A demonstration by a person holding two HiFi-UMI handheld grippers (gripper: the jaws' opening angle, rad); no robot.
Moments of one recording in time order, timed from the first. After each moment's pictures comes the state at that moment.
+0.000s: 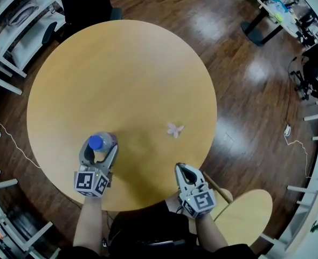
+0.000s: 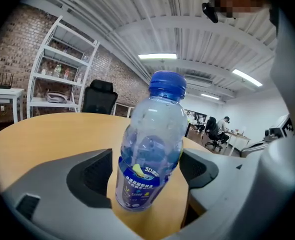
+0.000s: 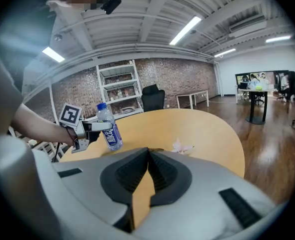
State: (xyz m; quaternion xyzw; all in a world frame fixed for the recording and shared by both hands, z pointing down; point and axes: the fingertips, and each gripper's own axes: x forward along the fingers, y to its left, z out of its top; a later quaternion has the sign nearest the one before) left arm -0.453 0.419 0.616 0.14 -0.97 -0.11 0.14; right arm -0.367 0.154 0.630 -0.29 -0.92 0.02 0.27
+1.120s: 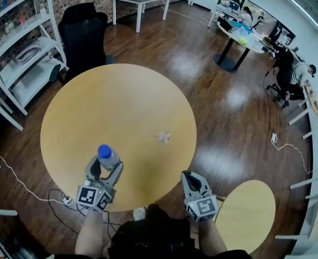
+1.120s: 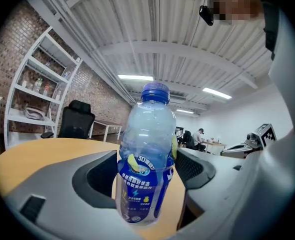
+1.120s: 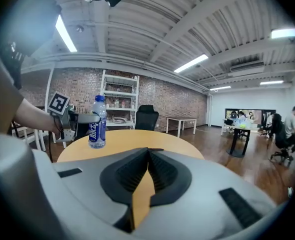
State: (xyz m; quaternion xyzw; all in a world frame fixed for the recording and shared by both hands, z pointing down) left arm -0.358 0.407 0.500 0.26 -0.96 -0.12 0.02; right arm -0.286 0.148 0.530 -0.21 -0.96 -0.05 0.15
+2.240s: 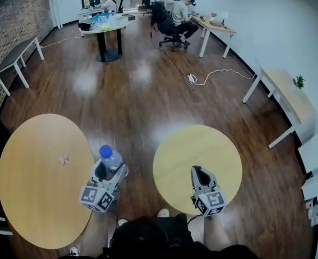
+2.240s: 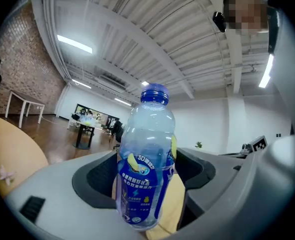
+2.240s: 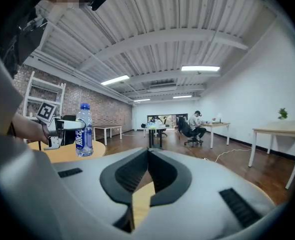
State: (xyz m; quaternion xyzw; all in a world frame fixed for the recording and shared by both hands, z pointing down) left arm -0.172 -0.037 0.454 0.61 -0.78 -0.12 0.04; right arm 0.076 -0.211 0.493 0.22 -0.97 0.04 0.08
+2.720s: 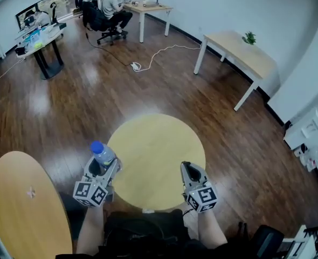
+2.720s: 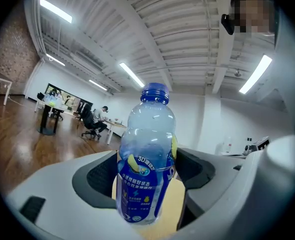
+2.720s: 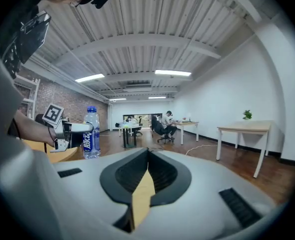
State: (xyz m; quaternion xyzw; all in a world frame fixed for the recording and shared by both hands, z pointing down) left arm -0.055 -0.220 0.485 0.73 -0.67 -0.12 0.10; right arm 0.230 -0.283 0.513 0.36 -0.93 0.06 0.08
